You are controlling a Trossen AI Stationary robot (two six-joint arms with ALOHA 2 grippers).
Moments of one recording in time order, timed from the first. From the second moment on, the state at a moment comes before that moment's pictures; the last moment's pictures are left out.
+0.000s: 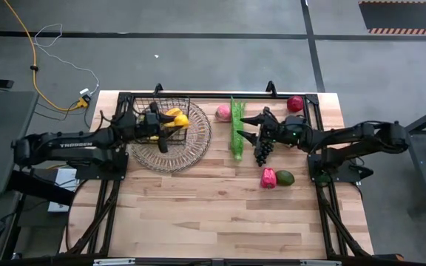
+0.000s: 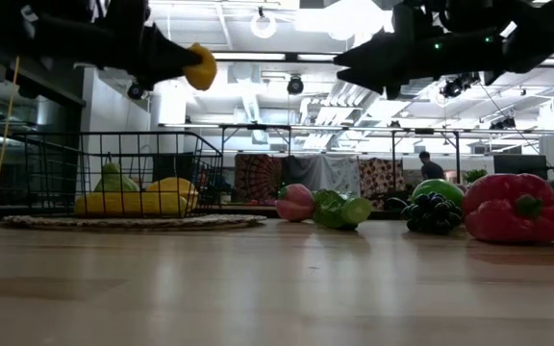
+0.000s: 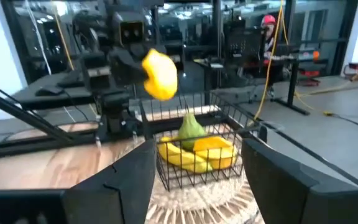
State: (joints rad) left arm 0.45 0.83 0.34 0.47 0.05 0.06; right arm -0.21 1.19 0.45 0.77 0.02 0.03
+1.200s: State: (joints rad) left arm 0.53 0.94 0.45 -0.07 -0.06 -0.15; right arm -0.21 1.19 0.45 0.76 0.01 0.03
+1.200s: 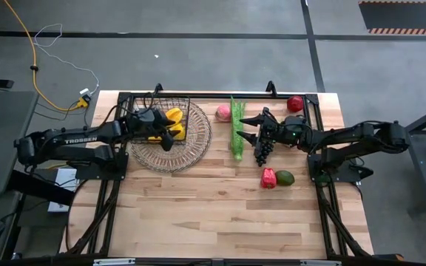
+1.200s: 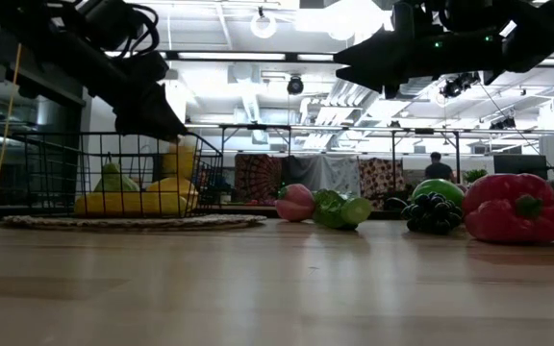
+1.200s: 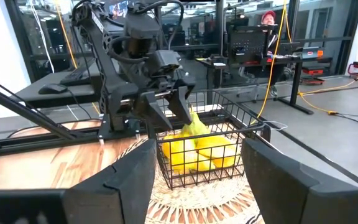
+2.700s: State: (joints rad) left arm 0.40 0.72 0.31 0.57 0.08 -0.05; right arm -0.21 1.19 0.45 0.77 0.14 0.08
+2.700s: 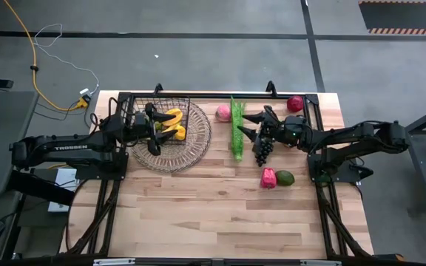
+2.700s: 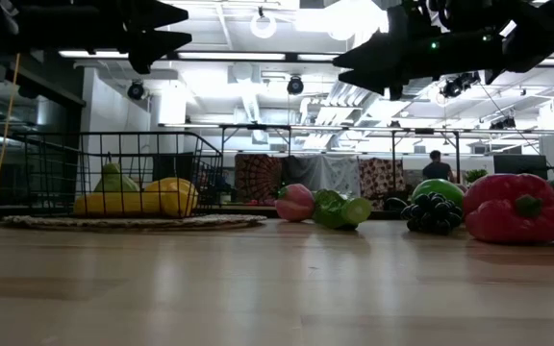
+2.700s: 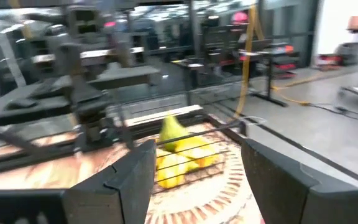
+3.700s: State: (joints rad) left arm 0.41 0.72 0.31 0.57 0.06 -0.05; right arm -0.24 1.21 0.64 0.13 0.30 0.33
